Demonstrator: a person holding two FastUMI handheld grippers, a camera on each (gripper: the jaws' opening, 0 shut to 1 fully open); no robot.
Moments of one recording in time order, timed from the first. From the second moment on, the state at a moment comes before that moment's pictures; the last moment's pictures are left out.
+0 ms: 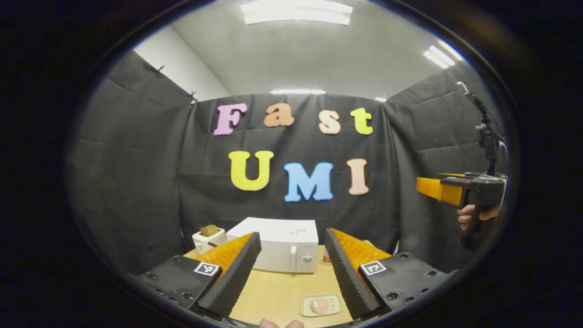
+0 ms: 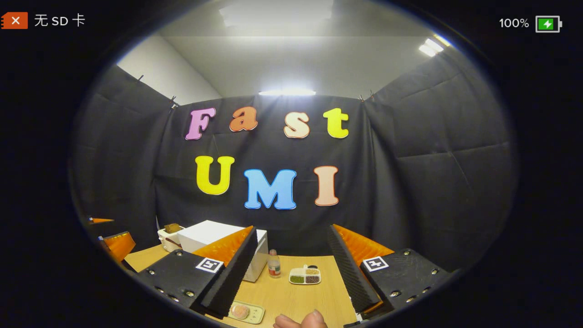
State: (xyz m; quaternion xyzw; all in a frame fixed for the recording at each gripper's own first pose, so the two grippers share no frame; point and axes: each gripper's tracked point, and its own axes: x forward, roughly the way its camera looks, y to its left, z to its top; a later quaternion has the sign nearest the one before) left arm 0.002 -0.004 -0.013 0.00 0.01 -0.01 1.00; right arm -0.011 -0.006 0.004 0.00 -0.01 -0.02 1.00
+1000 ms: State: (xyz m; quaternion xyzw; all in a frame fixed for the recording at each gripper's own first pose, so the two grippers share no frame) left arm 0.045 -0.028 -0.046 0.01 0.03 -0.01 1.00; right arm 0.000 -0.017 -0.008 0.02 0.00 0.00 1.00
